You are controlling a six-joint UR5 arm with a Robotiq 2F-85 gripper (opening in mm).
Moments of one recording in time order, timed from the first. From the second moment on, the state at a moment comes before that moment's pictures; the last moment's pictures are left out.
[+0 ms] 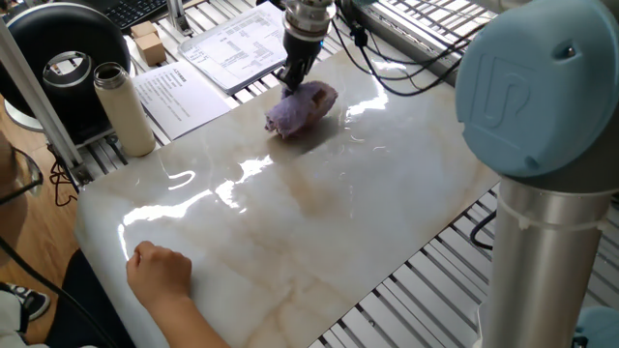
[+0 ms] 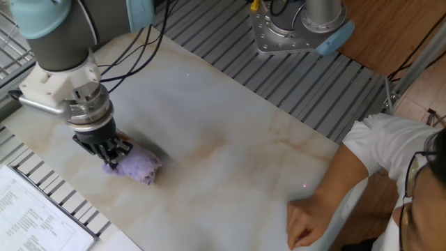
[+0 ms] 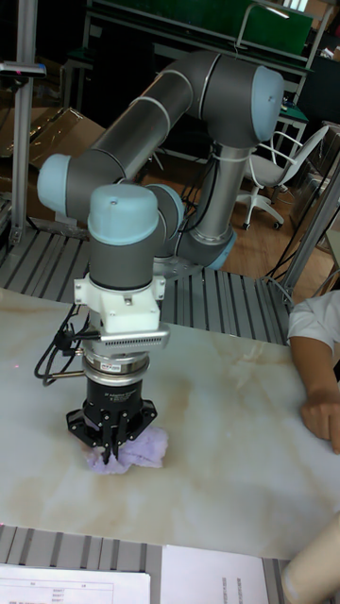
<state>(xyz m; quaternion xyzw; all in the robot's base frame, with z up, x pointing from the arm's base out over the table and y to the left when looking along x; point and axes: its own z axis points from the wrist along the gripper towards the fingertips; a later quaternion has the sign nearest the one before) 0.687 -0.038 0.041 -0.15 0.98 0.07 0.09</state>
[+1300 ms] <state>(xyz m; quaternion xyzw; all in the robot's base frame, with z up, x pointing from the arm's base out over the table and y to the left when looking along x) 0.589 -0.088 0.033 -0.17 0.98 0.02 0.07</state>
